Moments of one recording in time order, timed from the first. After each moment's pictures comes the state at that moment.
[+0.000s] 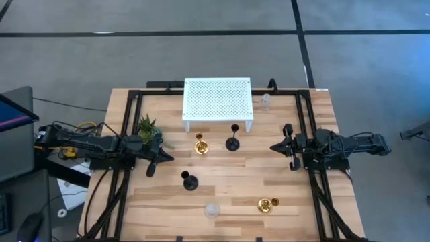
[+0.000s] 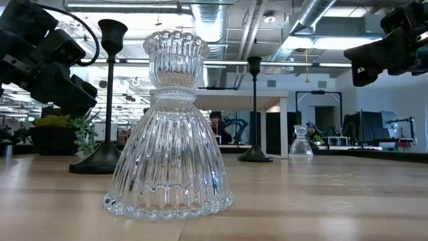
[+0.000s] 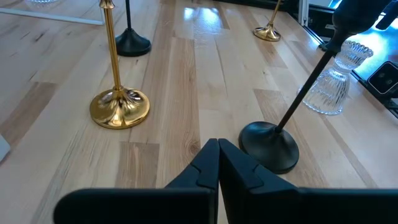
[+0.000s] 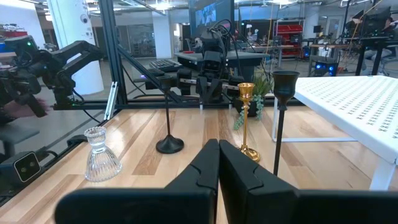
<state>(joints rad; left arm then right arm) -0.12 0.28 0.01 0.05 0.02 -0.11 0.08 0.01 0.01 0.01 0.03 0.04</state>
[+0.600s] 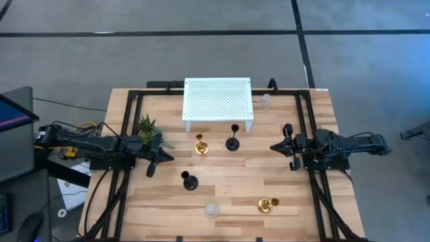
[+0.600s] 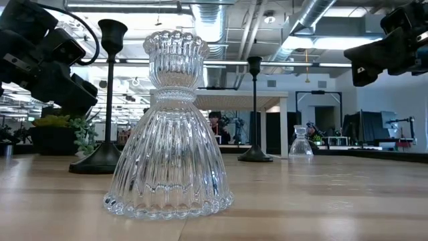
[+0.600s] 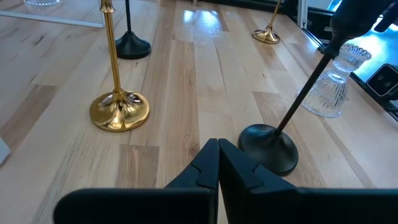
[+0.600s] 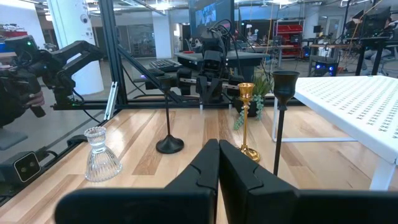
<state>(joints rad) -0.12 0.28 0.01 0.06 0.02 -0.11 0.08 0.01 0.01 0.01 0.03 0.03</state>
